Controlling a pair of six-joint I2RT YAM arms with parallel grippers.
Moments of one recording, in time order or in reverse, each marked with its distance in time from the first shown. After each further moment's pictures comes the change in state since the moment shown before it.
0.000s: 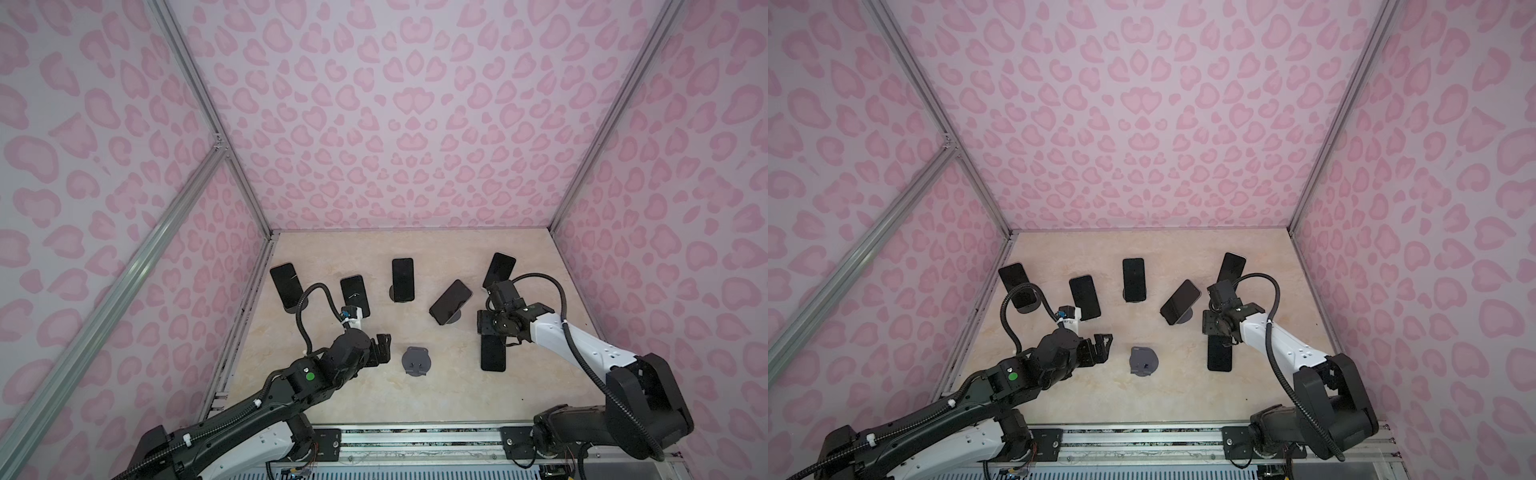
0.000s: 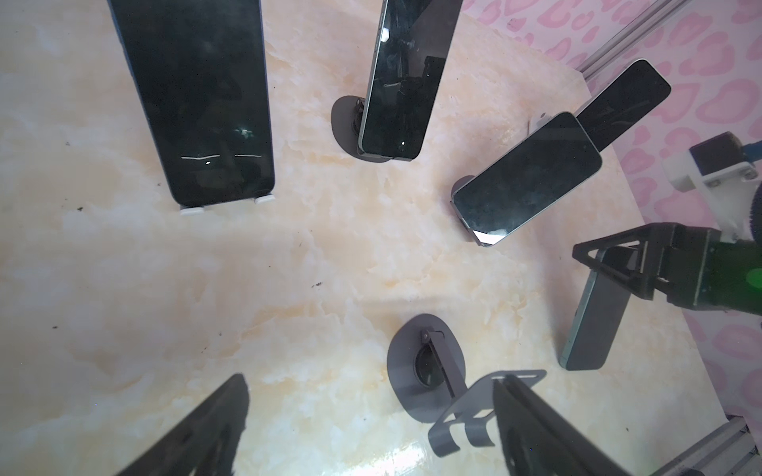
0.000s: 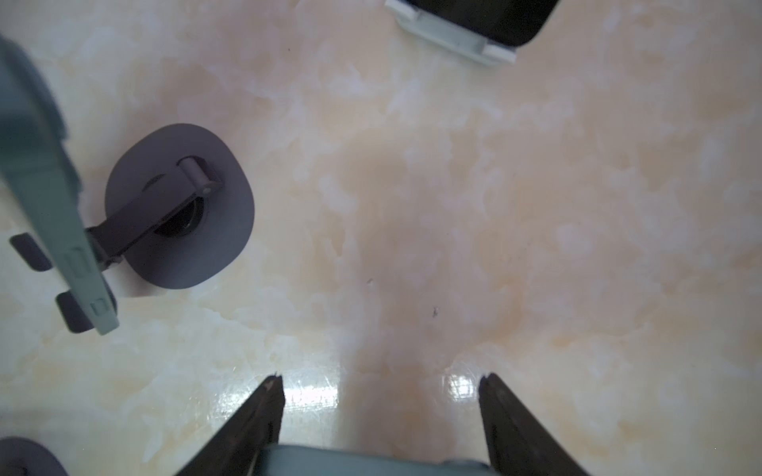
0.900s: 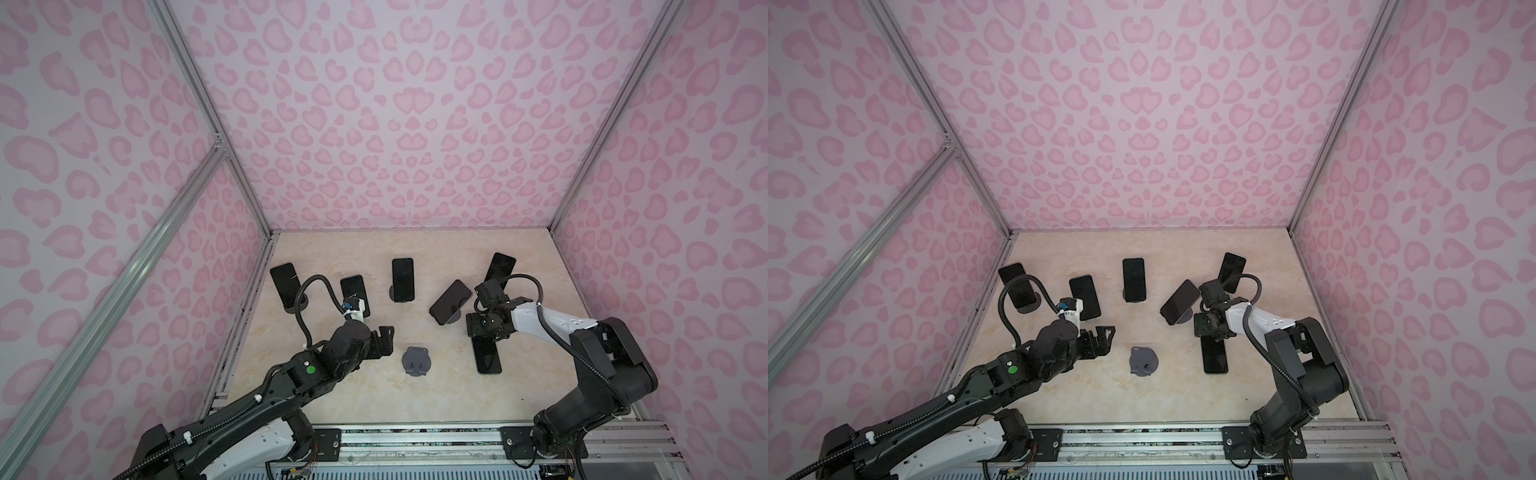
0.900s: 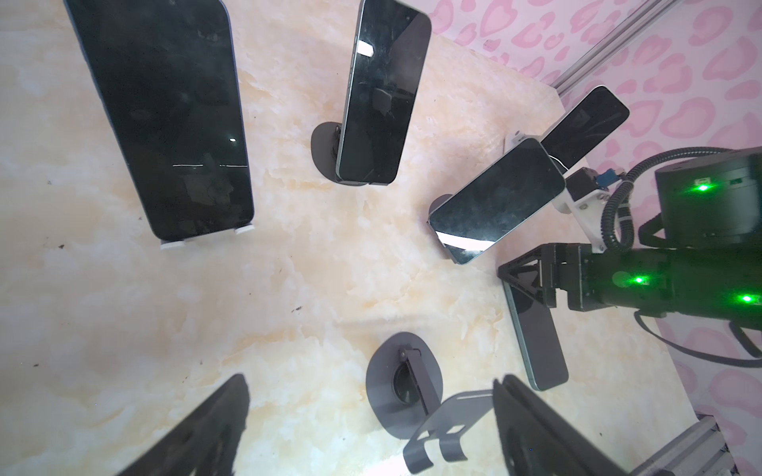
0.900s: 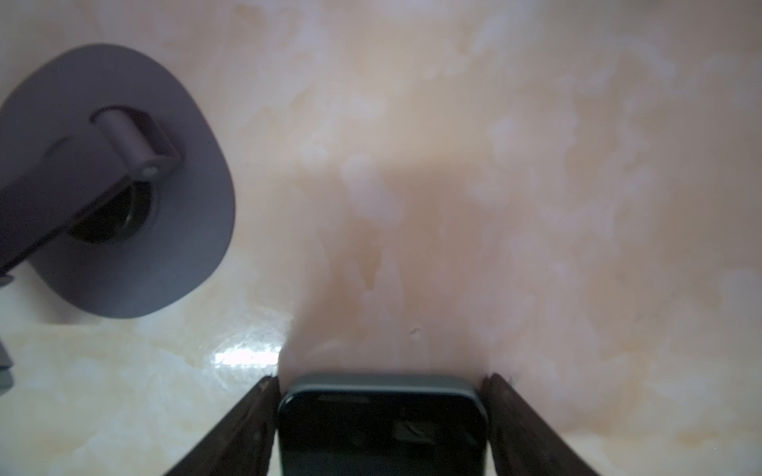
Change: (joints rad) left arm 0.032 0.023 0.071 0.001 0.032 0.036; right arm -0.002 0.219 0.048 0.066 -0.061 -0.040
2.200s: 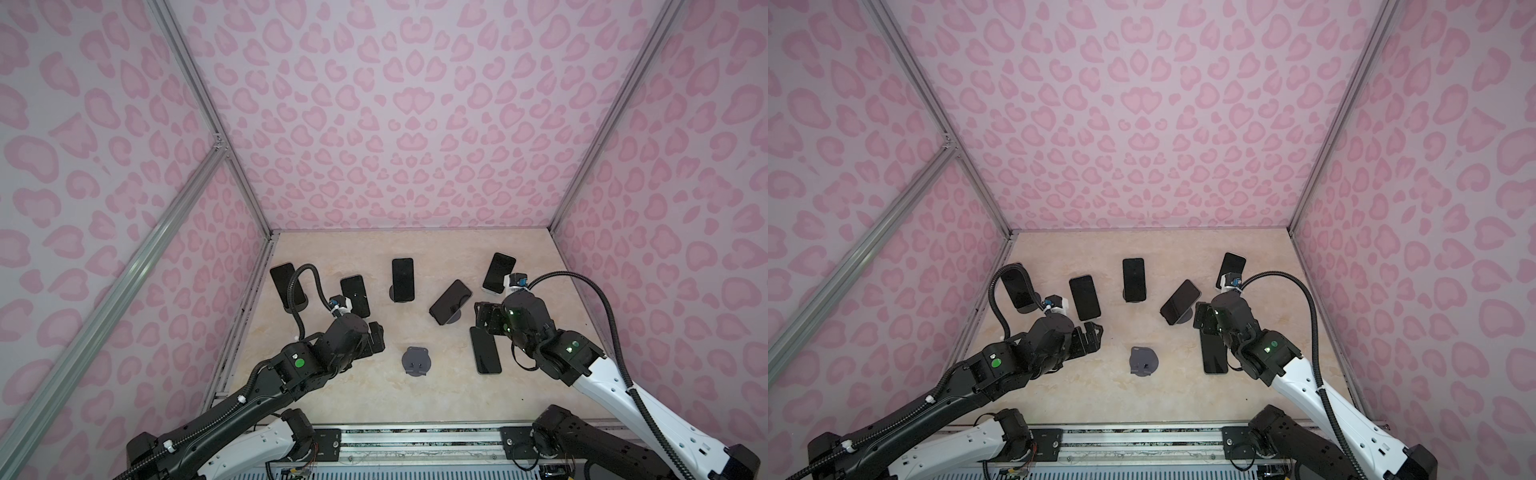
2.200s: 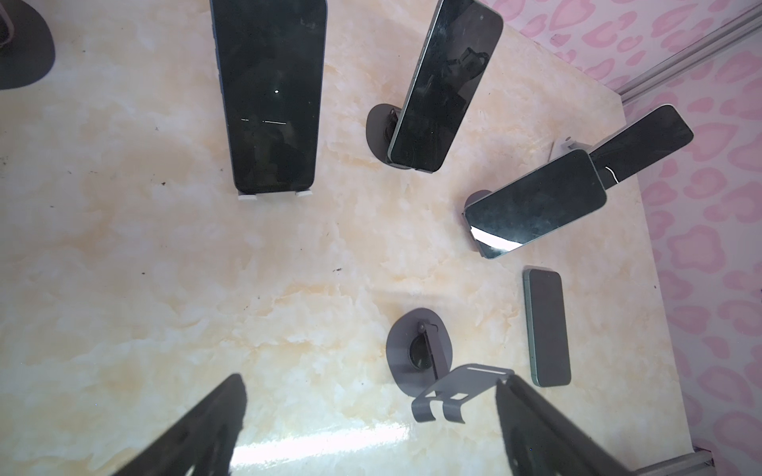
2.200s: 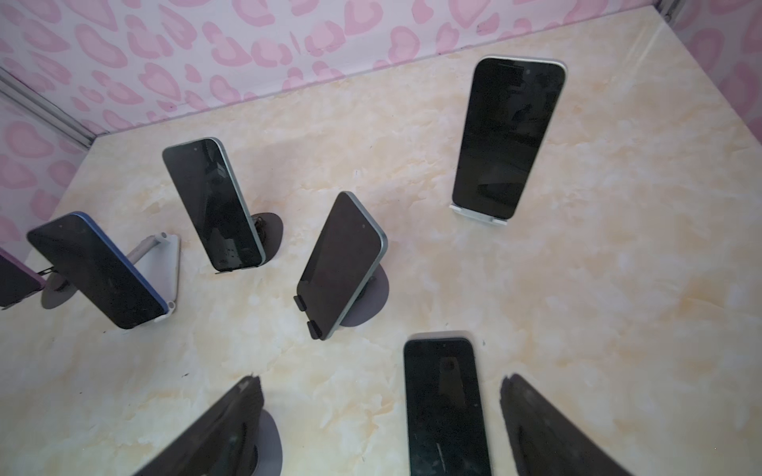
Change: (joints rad) left arm 0.000 -0.005 0.174 -0.345 -0.036 -0.171; right arm 0.273 -0.723 -0.027 -0.102 0.272 0.209
